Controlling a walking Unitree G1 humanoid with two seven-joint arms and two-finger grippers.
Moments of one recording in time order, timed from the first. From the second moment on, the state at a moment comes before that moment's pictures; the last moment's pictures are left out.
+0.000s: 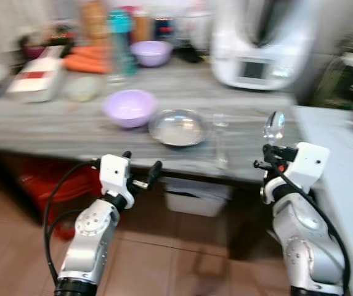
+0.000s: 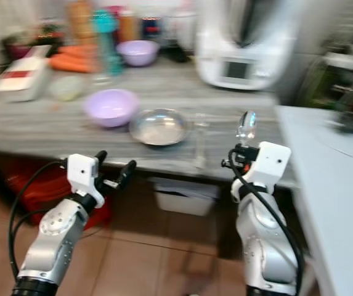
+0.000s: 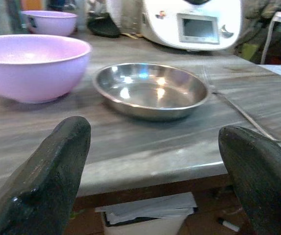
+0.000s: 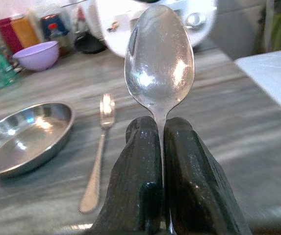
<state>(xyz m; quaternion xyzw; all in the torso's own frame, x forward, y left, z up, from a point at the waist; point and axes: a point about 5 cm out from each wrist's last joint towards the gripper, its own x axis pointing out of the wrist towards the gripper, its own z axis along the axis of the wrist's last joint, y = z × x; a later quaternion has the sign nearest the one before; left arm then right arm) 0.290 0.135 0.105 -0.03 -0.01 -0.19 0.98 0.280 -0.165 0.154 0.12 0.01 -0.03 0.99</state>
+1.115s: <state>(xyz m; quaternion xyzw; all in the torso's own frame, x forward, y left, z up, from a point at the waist) 0.288 0.135 0.109 -0.02 -0.02 -0.21 0.98 0.276 -0.168 0.148 0.11 0.01 -0.04 0.99</state>
